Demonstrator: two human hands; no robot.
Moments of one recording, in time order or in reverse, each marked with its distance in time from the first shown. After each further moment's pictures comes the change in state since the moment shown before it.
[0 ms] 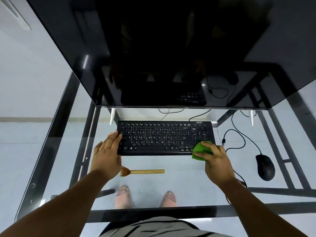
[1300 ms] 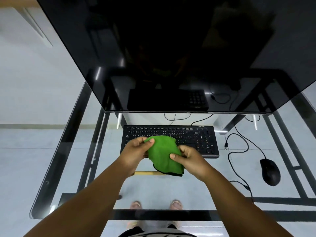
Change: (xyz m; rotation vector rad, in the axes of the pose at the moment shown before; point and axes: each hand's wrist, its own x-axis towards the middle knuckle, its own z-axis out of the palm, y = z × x) left_hand 0.009 0.107 -0.049 -1.414 -0.282 -0.355; right_hand 0.041 -0.094 -0.008 1.180 -0.529 0.470
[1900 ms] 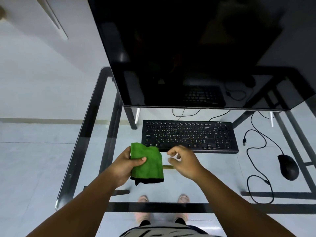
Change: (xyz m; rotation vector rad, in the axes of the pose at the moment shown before) left_hand -0.031 -0.041 -0.123 -0.167 -0.050 -0.204; right_hand 0.018 0.013 0.094 -0.674 0.141 -0.140
